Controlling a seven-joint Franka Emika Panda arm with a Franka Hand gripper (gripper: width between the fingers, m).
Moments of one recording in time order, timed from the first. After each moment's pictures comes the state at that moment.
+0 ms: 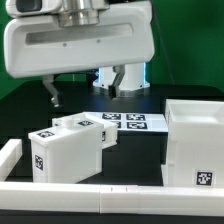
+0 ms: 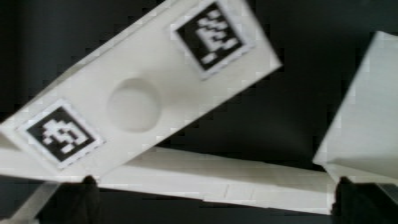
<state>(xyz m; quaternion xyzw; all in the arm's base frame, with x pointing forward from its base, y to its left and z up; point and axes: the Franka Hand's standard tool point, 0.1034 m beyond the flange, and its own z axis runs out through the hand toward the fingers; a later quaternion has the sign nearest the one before) 0.594 -0.100 0.114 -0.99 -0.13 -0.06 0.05</state>
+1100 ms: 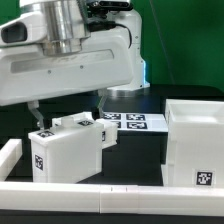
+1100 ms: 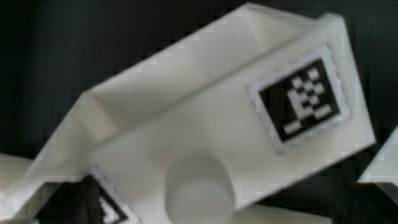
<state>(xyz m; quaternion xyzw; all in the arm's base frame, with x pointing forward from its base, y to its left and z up) 0.584 -0.118 0.087 -0.99 -0.15 -0.05 0.06</state>
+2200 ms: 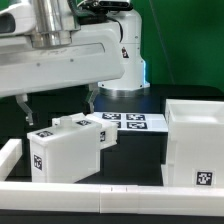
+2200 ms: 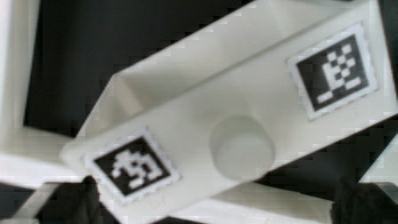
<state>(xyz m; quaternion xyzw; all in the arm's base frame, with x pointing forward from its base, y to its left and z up) 0.600 -0.125 0.103 -0.98 -0.20 -0.06 0.04</state>
